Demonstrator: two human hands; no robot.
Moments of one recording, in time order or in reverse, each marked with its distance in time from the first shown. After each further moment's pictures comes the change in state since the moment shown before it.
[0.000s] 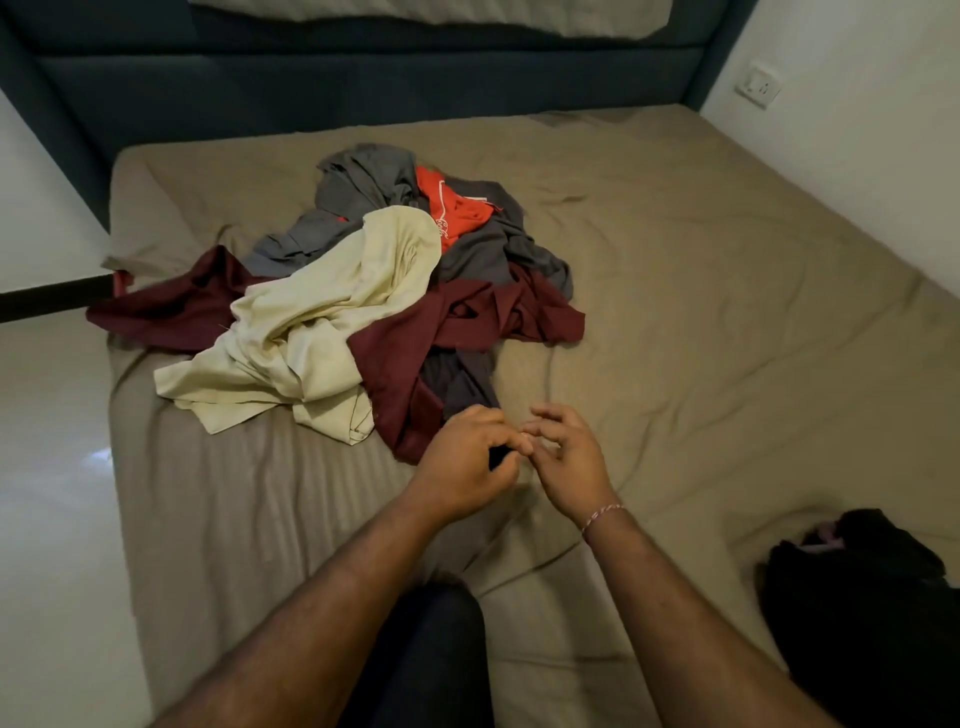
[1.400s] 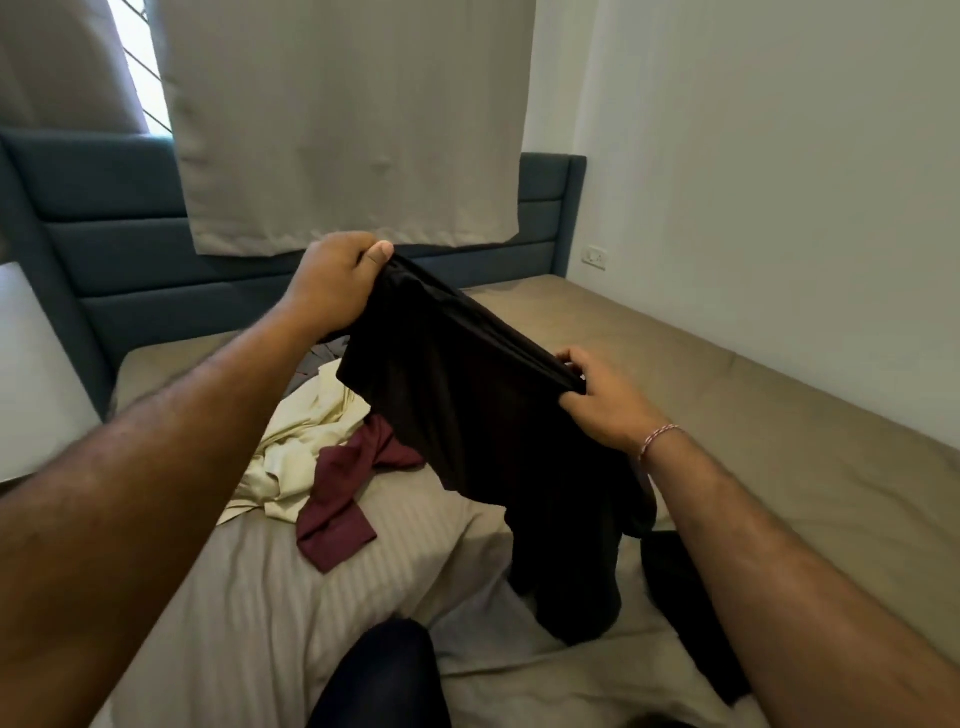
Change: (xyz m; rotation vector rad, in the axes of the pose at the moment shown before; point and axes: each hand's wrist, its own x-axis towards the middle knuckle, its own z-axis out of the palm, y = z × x) left_hand 0.035 0.240 -0.229 0.349 0.407 0.166; right_hand -0.132 -0.140 -0.250 -0.259 0.140 -0.127
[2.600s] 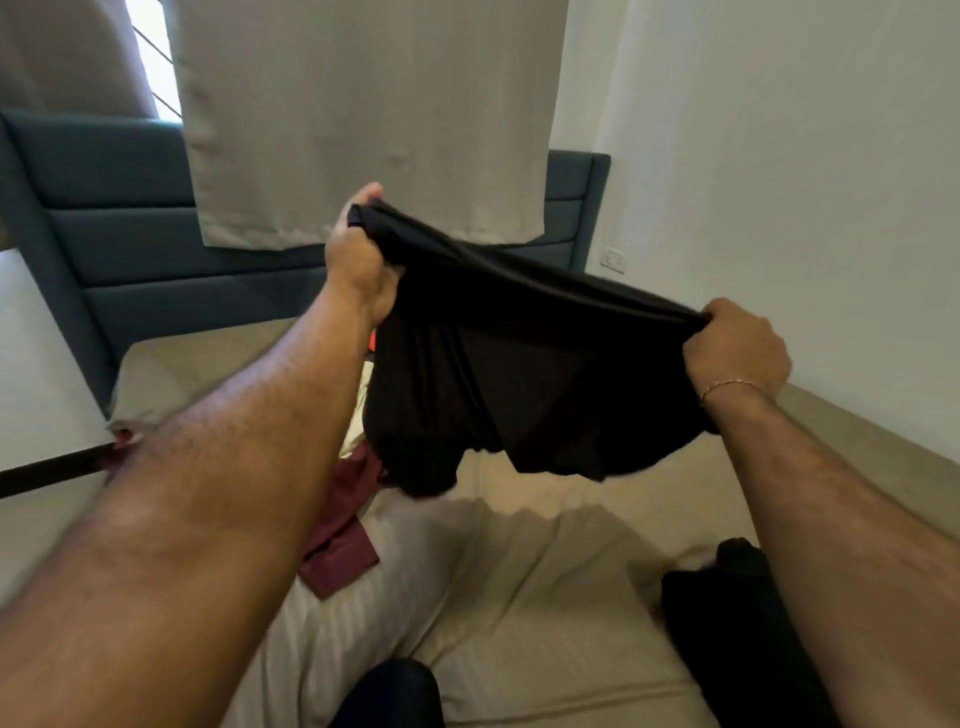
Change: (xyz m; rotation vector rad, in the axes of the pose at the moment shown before) left_hand 0.076 -0.003 0.047 -1.626 0.248 -0.578; right_hand 0.090 0.053 -0.065 -0.426 0.656 0.380
